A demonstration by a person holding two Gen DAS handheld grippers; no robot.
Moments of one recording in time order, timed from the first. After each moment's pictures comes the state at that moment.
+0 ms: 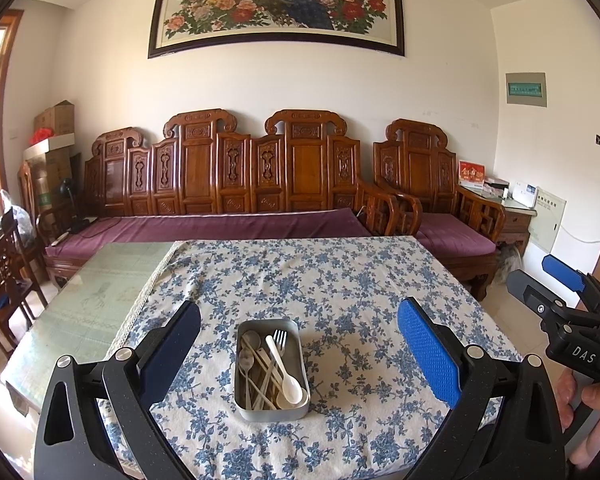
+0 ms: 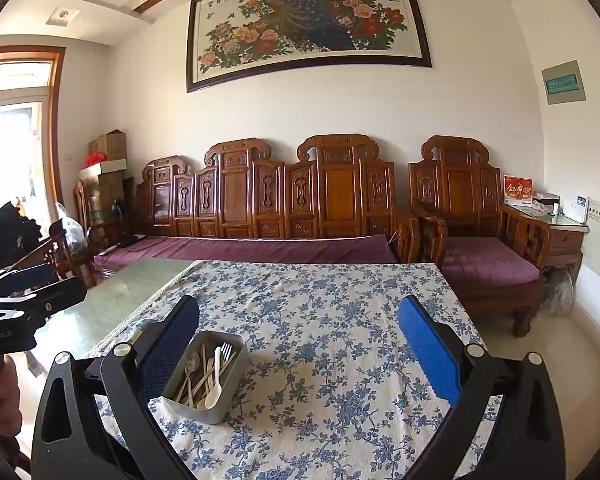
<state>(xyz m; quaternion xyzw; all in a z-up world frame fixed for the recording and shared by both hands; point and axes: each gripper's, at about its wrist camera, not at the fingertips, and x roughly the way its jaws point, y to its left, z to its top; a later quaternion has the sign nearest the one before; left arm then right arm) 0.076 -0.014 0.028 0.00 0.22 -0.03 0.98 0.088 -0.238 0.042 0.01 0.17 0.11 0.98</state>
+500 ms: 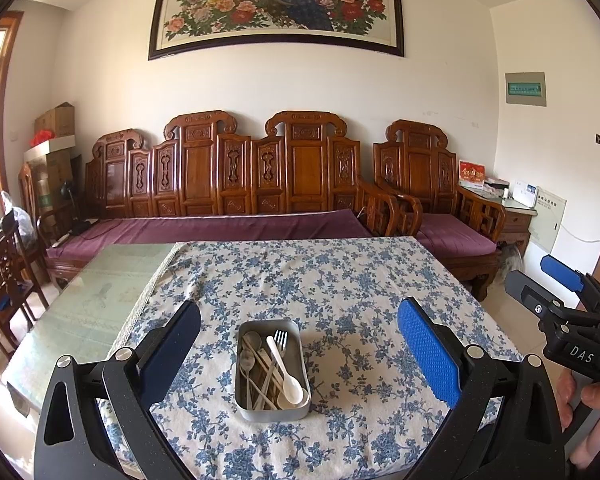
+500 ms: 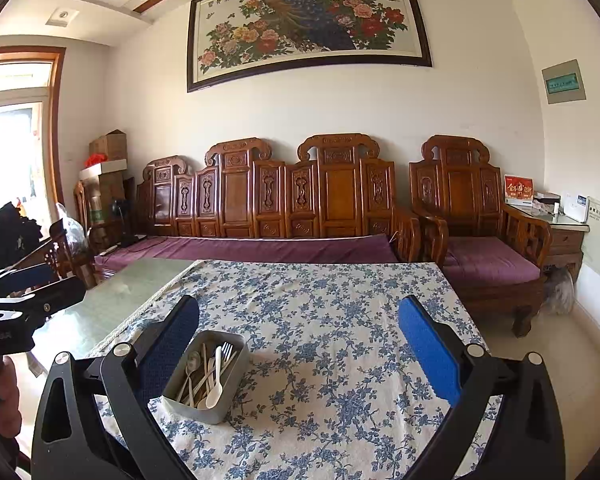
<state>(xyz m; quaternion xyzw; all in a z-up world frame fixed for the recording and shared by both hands) 0.076 -0.014 0.026 0.00 0.21 -0.03 0.98 0.089 -0.237 0.043 0.01 0.17 0.11 0.98</state>
